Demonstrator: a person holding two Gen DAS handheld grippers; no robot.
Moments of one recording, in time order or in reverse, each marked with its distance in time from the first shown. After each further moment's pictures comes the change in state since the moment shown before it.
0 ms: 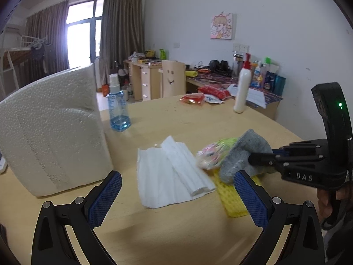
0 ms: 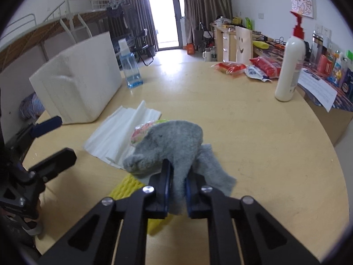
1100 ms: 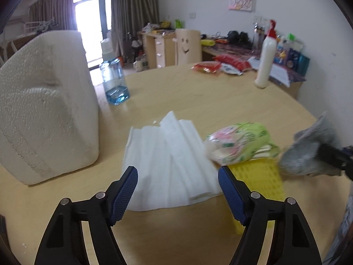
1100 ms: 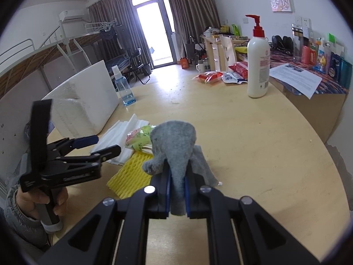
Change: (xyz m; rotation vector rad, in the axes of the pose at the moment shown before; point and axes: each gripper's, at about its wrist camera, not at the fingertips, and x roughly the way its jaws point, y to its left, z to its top) left arm 0.057 -0.023 0.007 -0.037 0.188 0.081; right arm -0.042 -0.035 -0.018 0.101 -0.102 0.027
